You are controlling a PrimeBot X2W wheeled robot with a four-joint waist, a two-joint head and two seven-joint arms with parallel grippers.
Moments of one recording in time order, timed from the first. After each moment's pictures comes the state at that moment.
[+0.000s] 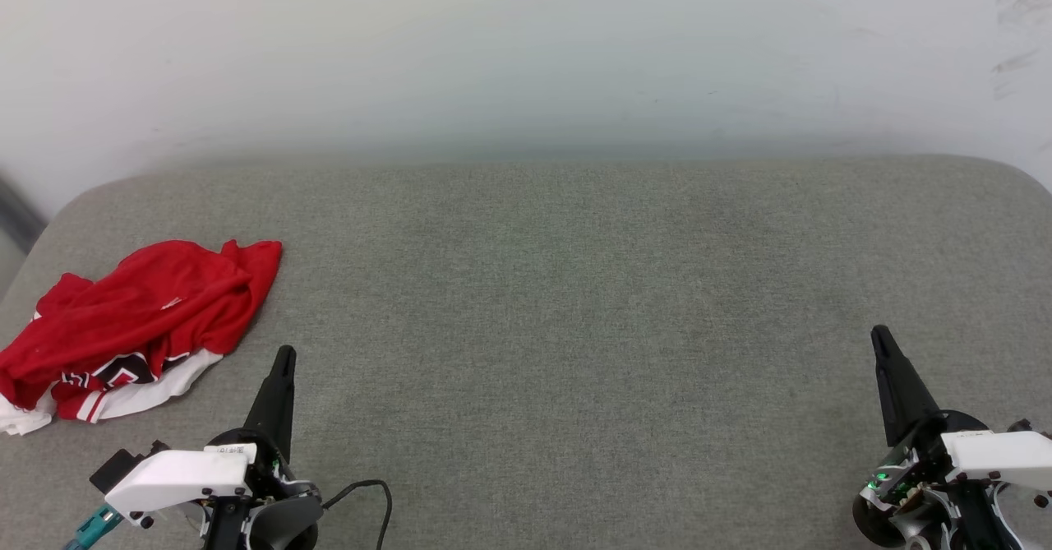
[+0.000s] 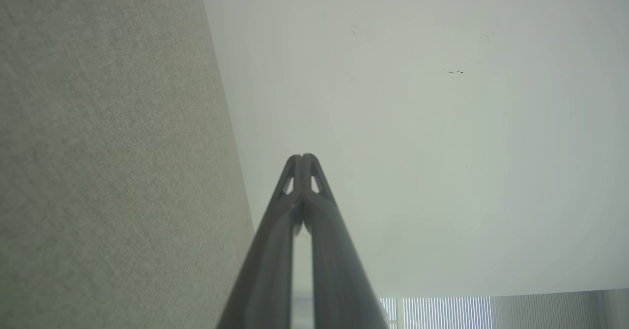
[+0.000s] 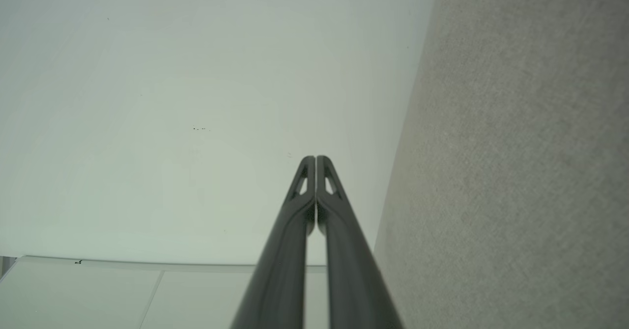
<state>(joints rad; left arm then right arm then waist) -0.11 0.05 0.11 0.25 -1.61 -0.13 0.11 -0.10 -0.05 -0.11 0.25 1.61 0.13 0.11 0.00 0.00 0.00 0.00</state>
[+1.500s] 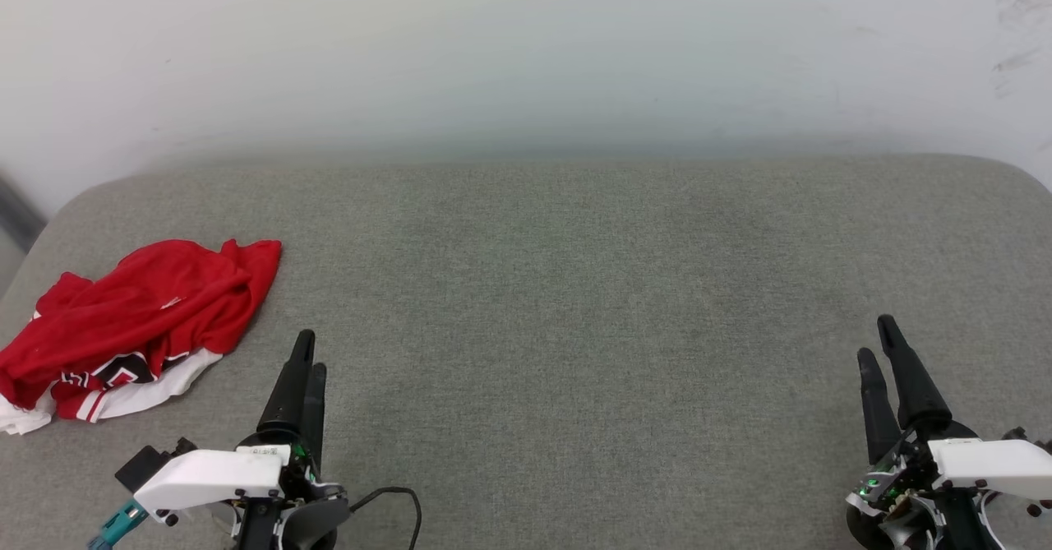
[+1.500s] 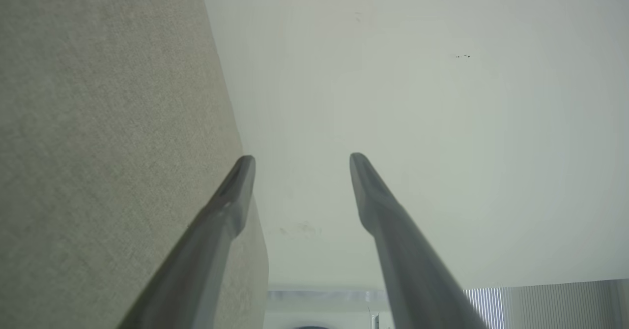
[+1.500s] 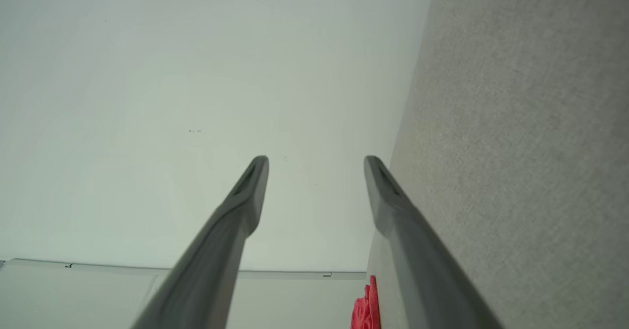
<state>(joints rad) -0.09 0.05 0.04 0.23 -1.59 -0.13 0.05 -0.08 -0.05 -0.08 0.22 1.60 0.13 0.05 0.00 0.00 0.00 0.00</state>
